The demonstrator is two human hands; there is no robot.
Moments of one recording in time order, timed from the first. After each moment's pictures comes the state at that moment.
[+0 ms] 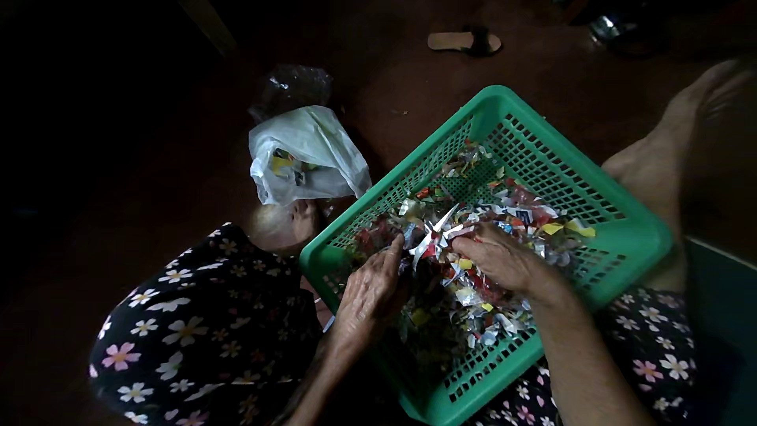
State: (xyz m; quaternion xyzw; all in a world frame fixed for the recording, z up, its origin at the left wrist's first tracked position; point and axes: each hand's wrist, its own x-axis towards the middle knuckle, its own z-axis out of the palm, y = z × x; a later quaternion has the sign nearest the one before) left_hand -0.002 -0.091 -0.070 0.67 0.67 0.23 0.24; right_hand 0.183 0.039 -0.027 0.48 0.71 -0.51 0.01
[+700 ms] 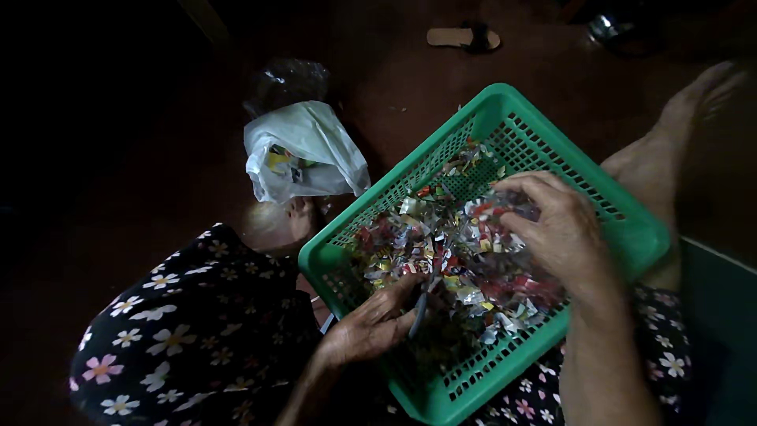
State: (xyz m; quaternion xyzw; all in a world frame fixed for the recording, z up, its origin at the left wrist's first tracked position) left_hand -0.012 -0.101 -0.059 0.50 0.47 0.28 0.67; right_hand 0.215 0.055 -0.020 0.50 0.81 -0.23 -0.19
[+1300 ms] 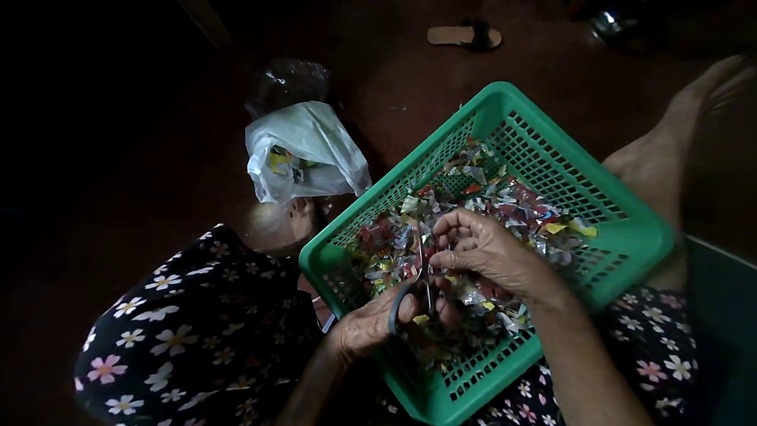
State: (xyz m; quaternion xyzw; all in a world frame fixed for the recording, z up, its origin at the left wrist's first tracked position) left_hand -0.008 -0.104 -0.084 0.32 0.27 0.40 0.81; right_hand 0.178 0.031 -0.036 0.43 0.58 -0.68 -0.12
